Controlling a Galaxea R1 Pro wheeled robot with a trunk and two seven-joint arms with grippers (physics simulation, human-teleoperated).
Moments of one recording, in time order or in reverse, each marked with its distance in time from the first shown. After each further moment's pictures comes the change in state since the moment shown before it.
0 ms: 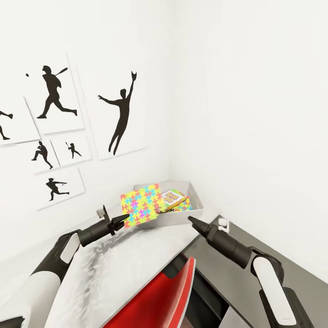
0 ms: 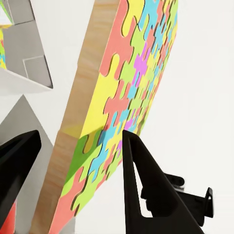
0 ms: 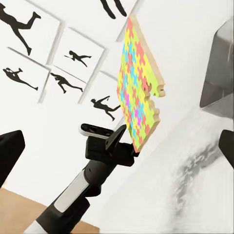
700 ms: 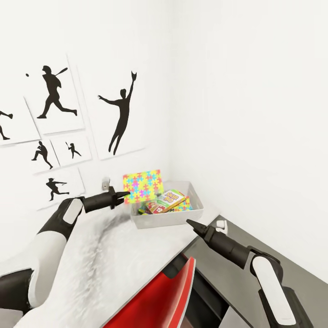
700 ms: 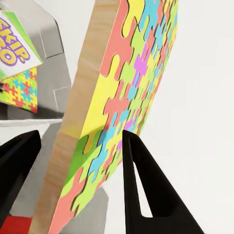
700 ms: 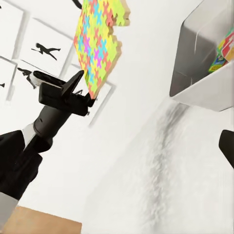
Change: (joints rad) left arm -0.264 0.003 0.000 0.048 0.018 0.118 0.345; right arm -0.002 0.000 0.010 -0.009 -0.003 0.030 -0.137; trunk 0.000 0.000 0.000
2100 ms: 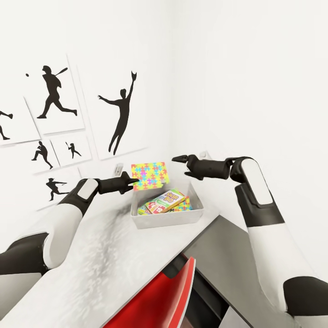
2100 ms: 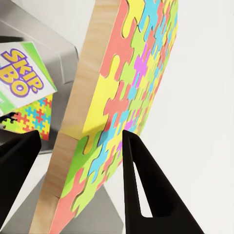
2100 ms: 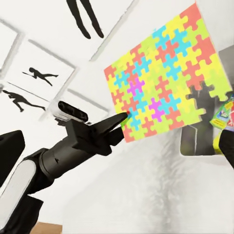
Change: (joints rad) left arm -0.231 -0.088 0.000 0.217 0.081 -0.123 0.340; right arm -0.741 0.001 0.179 0.252 -0.571 0.166 -0.890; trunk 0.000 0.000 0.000
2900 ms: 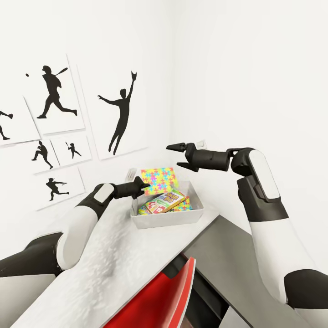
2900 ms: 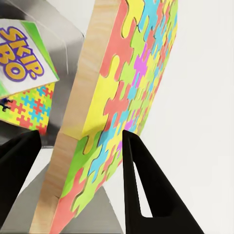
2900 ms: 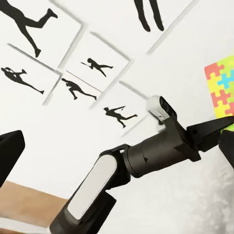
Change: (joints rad) left arm 0.000 -0.106 0.033 0.085 0.007 -0.139 0.104; right arm -0.045 -0.011 0.032 -0.063 -0.226 0.002 -0.039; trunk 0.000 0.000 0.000
